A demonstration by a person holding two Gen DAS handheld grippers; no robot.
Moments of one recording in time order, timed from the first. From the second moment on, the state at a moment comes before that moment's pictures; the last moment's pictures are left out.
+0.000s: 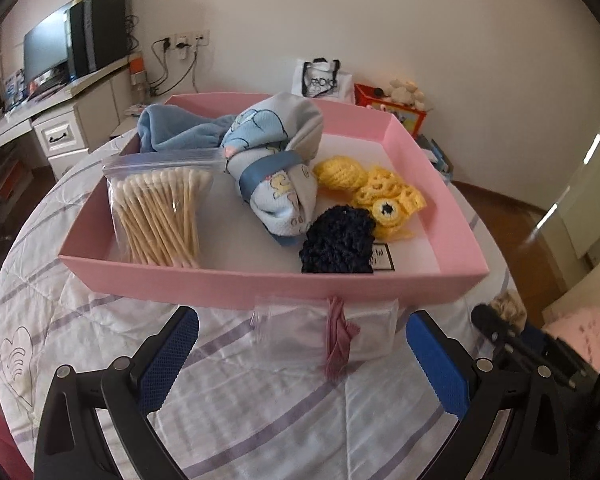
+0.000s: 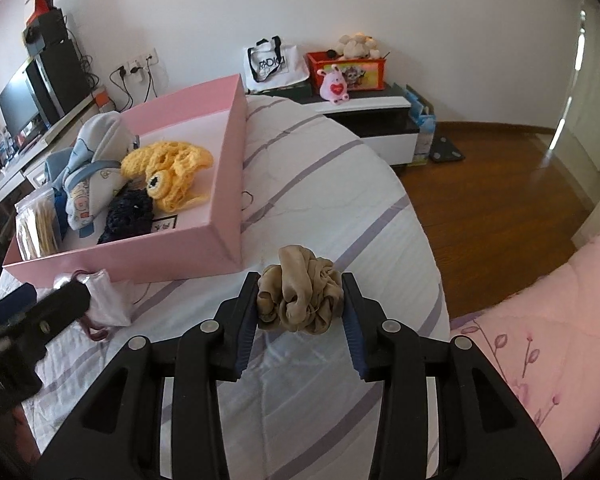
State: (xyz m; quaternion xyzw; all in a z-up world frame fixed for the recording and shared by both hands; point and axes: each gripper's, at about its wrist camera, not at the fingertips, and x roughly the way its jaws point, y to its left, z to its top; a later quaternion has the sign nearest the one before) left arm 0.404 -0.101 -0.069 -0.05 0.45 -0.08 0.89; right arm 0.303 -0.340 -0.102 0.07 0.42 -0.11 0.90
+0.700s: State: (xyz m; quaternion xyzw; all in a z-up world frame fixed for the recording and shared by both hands) left arm 0.437 -0.125 -0.109 -0.03 0.48 -0.05 0.87; right arm 0.314 -0.343 -0.109 0.07 0.42 -0.10 0.90
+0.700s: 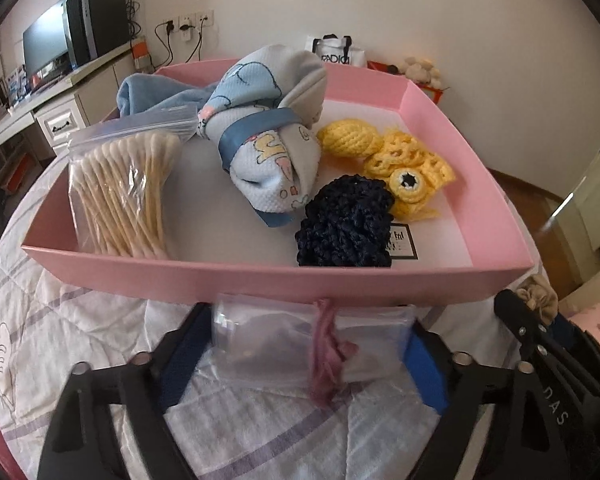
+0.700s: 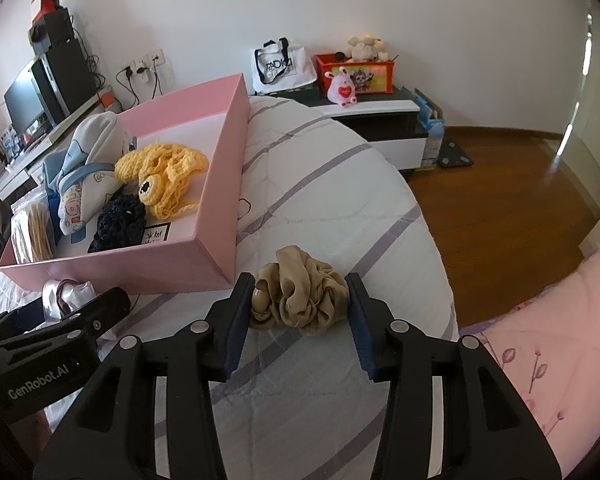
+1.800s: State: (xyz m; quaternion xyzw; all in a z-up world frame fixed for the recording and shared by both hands) left arm 0.369 -0.089 -0.060 -0.01 0.44 -0.09 0.89; right arm 0.281 -0.300 -0.069 0.04 0.39 -0.12 0.91
